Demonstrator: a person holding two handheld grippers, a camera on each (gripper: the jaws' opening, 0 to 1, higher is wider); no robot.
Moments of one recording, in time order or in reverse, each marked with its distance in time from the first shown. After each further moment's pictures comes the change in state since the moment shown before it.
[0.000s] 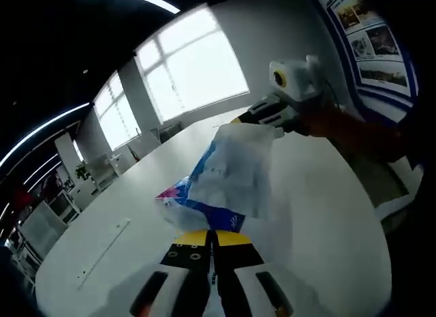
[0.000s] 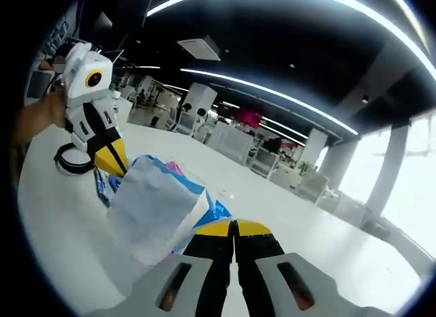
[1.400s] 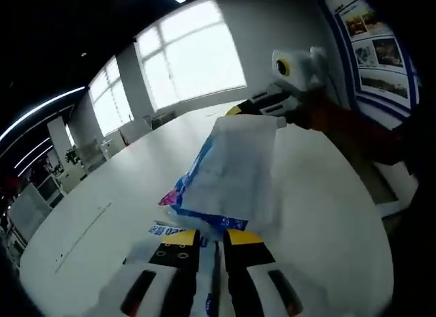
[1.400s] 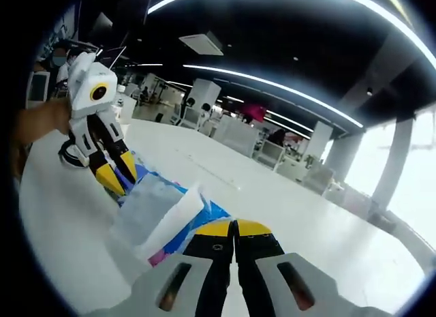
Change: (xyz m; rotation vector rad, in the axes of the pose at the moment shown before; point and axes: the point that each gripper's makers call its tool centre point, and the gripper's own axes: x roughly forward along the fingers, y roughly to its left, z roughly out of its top) left arm 0.022 -0.019 -0.039 -0.082 0.049 -0.068; right arm 0.002 0.018 -0.026 0.027 0.045 0.043
